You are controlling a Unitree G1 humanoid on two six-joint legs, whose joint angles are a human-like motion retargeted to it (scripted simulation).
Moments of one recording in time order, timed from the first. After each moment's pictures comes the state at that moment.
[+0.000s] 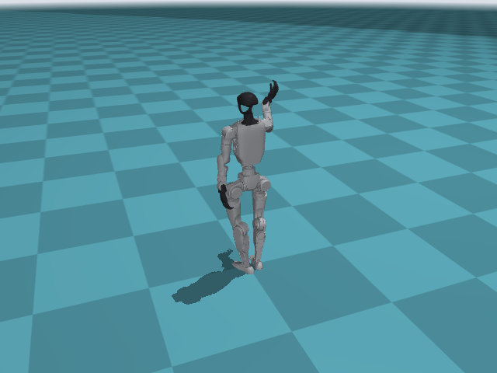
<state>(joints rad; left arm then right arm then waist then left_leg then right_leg) 0.01 0.17 0.27 1.61 0.29 0.20 -0.21 -0.86 -0.62 -0.39 0.26 -0.25 -0.01 -0.76 -0.06 -0.04 -0.07 0.04 -0.06 0.28 0.03 -0.13 0.06 0.03 0.04 -0.26 0.01 -0.08 0.01</state>
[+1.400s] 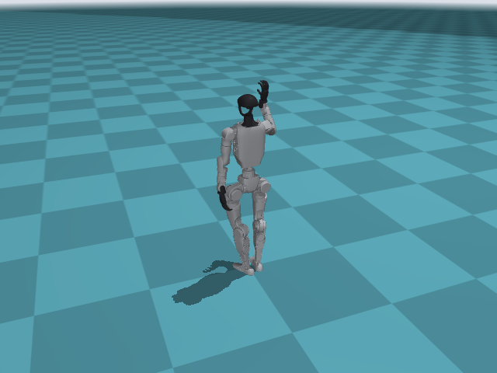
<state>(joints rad) 0.01 0.17 0.25 1.61 0.30 0.20 -0.20 -0.80 -0.71 -0.23 -0.15 -0.62 -0.23 -0.75 -0.08 -0.01 -0.07 0.04 -0.06 0.28 0.02 -0.12 0.06 0.03 0.05 -0.26 0.01 -0.08 0.01</state>
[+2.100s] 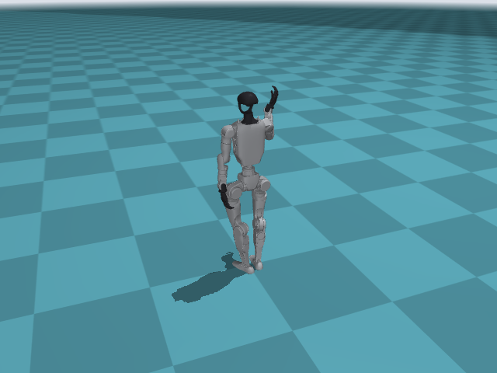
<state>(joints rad) 0.01 0.15 0.26 1.63 0.31 0.20 -0.21 -0.64 -0.50 -0.50 -0.05 -0.19 -0.19 -0.59 -0.10 -0.01 -0.06 0.02 -0.06 0.27 0.03 -0.12 0.06 0.02 0.04 -0.27 0.01 -0.08 0.01</state>
